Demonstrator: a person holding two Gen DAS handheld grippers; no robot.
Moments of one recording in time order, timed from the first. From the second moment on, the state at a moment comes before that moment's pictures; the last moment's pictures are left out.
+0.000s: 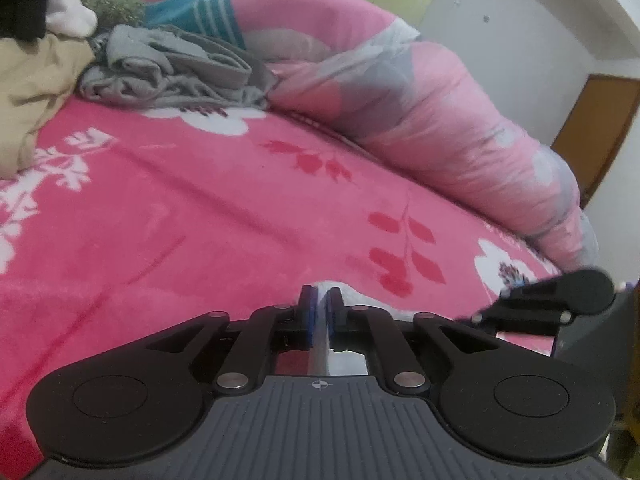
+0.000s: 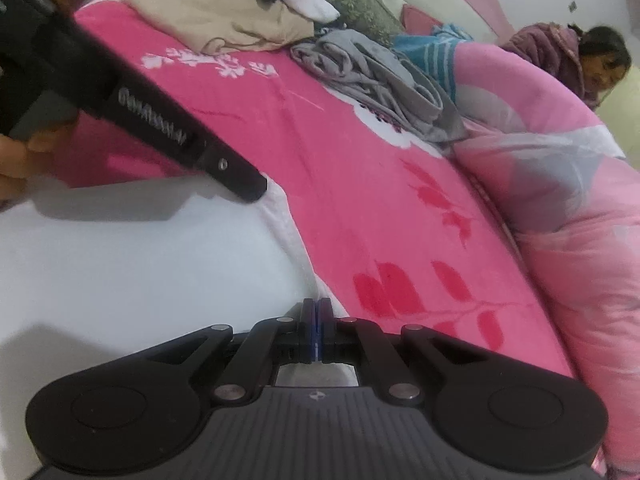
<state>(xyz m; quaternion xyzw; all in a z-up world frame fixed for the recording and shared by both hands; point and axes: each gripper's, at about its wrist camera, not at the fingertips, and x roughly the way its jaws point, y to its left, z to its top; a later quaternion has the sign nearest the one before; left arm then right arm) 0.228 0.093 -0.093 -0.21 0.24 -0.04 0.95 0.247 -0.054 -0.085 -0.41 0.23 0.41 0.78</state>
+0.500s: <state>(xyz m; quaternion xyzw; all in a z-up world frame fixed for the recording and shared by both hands) 0.219 0.051 -0.087 -0.11 0.27 -0.13 0.95 0.286 -0.077 -0.043 -0.24 0.31 0.37 0.84</state>
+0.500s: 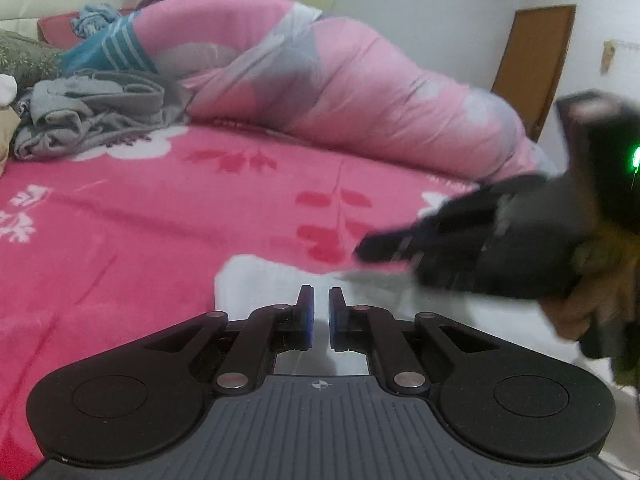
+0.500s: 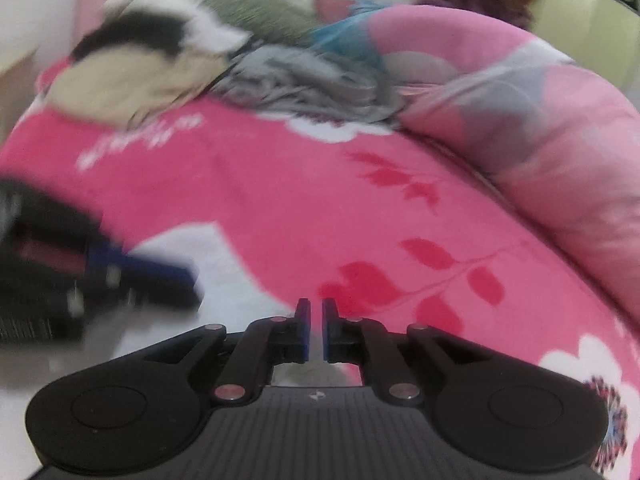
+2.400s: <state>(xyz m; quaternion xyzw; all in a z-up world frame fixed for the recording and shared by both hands) 0.239 0.043 -0.104 -0.09 0.32 -0.11 0.94 0.255 -0.287 -0.045 -0.19 0.31 0.21 0.91</state>
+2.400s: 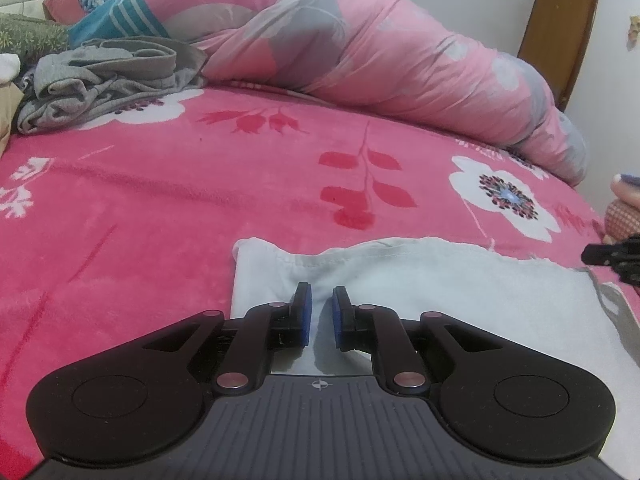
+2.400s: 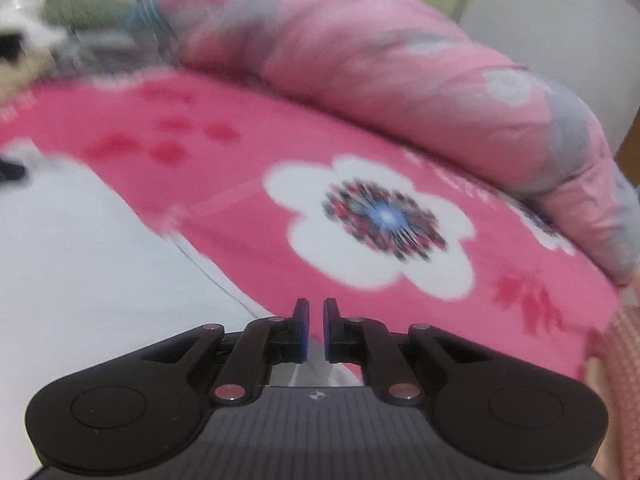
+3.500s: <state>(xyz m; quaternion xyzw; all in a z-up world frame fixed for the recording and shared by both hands) 0.245 0.074 -0.114 -0.21 0.32 -0.14 0.91 0.193 -0.457 -0.062 0.01 0.29 0.04 0.96</state>
